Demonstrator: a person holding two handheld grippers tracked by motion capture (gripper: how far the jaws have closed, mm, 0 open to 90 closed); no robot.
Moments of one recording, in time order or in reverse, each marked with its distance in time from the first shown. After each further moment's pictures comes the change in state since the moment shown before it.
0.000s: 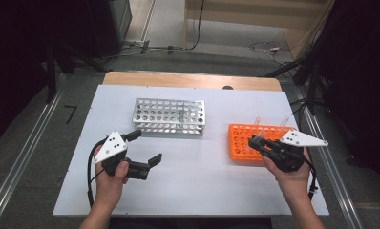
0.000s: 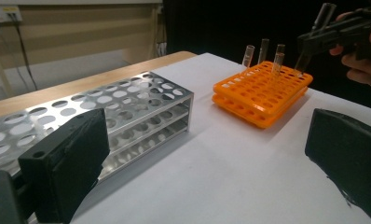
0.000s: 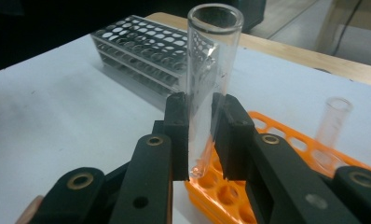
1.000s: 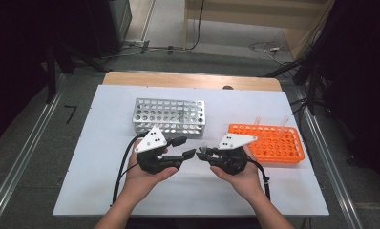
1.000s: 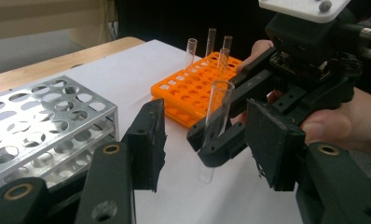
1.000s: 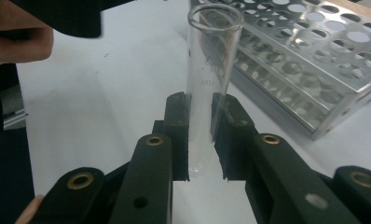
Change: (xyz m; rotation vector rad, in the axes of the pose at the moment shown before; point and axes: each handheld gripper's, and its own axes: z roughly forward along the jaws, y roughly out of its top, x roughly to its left) left arm -0.045 0.026 0.057 0.088 -0.167 -0.016; right arm 0.083 0.011 0.095 0.160 0.248 -0.151
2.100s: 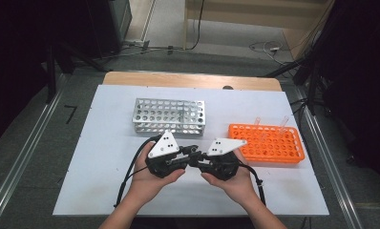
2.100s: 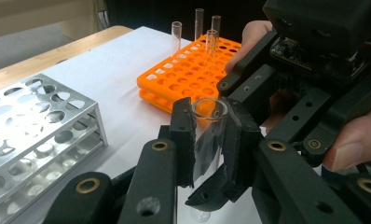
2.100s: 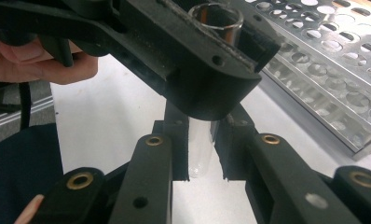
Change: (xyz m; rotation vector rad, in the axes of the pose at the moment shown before) left arm -0.015 0.000 0.015 0.067 -0.014 0.078; right arm 0.025 0.010 0.009 0.008 0.056 -0.041
